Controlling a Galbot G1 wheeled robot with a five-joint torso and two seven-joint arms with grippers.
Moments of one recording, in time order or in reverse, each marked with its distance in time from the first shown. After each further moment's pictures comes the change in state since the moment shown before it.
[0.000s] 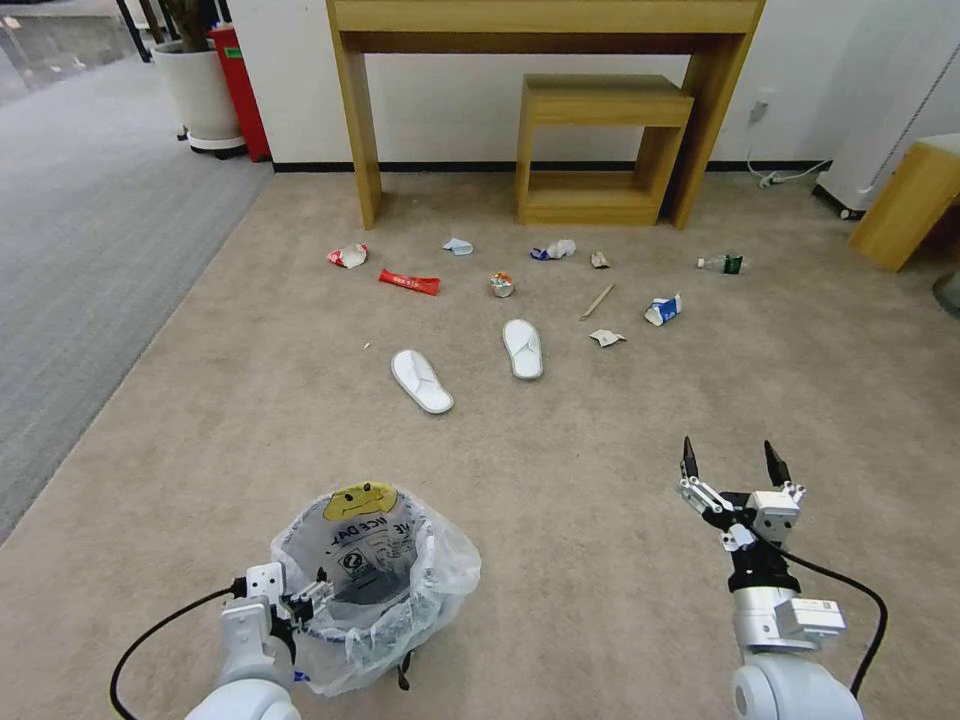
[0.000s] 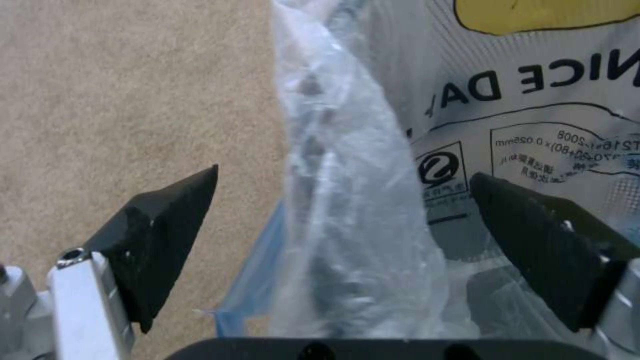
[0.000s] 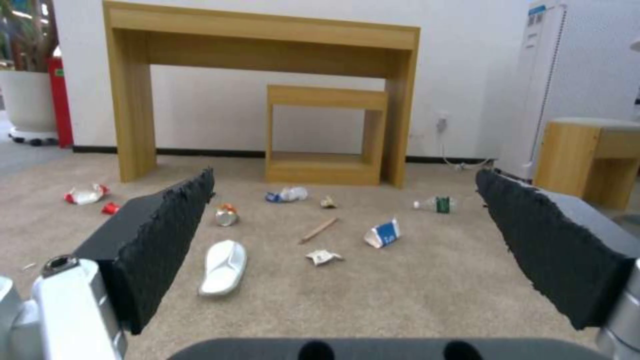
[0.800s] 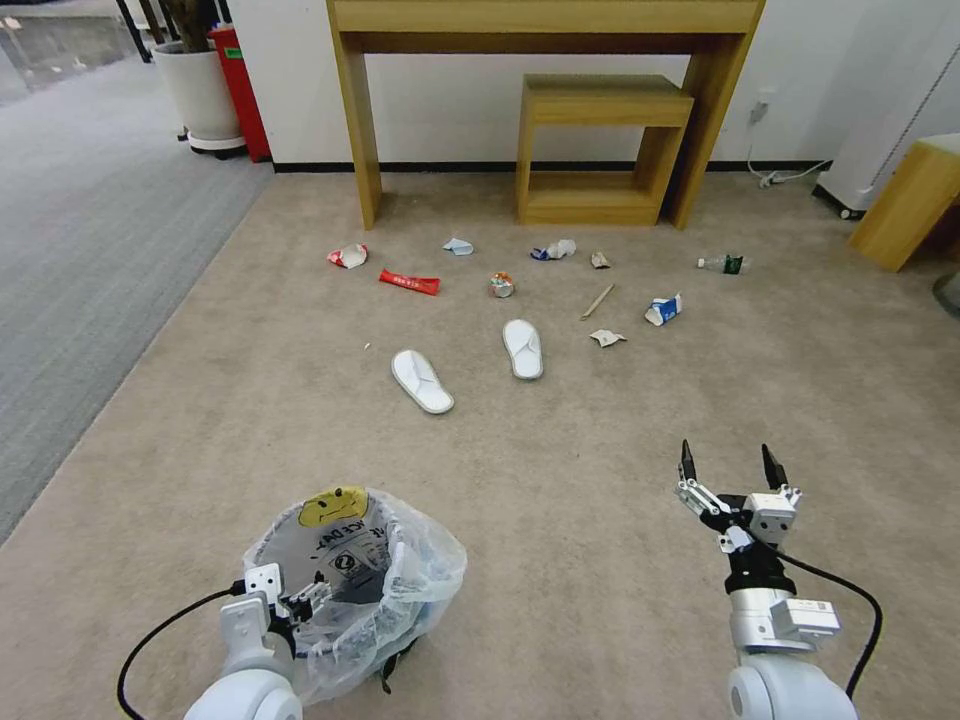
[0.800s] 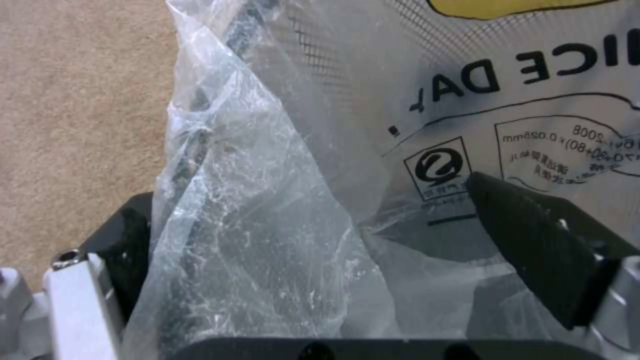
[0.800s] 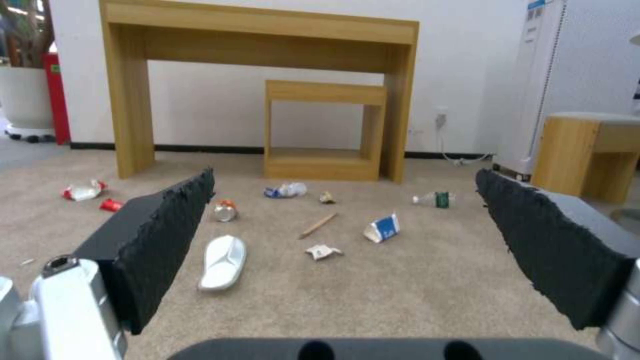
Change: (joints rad) left arm -0.037 0.000 -0.017 0.030 -0.045 0.008 -0.011; right arm 0.007 0.013 -0.003 -0.015 -0.010 0.000 -0.001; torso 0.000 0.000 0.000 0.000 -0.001
